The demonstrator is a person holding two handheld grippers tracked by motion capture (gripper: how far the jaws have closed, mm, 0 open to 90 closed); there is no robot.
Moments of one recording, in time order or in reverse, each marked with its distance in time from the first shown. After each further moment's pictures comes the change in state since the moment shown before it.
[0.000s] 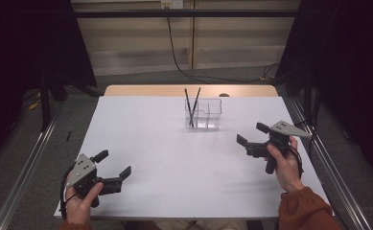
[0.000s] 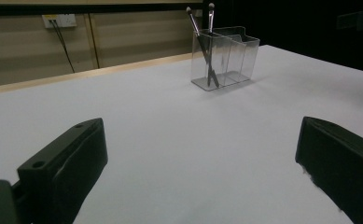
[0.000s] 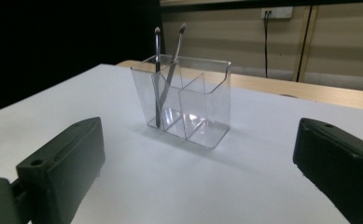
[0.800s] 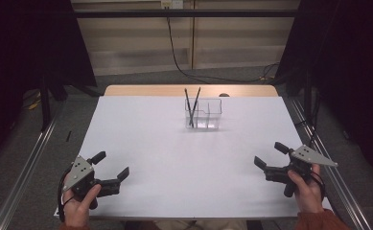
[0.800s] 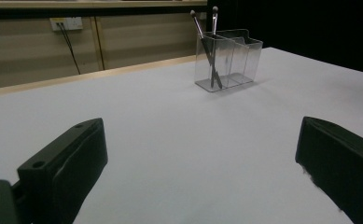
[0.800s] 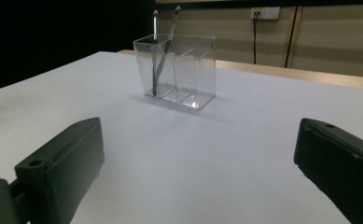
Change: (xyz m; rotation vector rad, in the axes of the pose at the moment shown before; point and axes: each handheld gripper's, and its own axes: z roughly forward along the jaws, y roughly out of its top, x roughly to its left) left arm 0.000 -0.001 -0.007 -0.010 0.020 0.003; right arm 0.000 -0.036 -0.069 -0.008 -0.030 -0.030
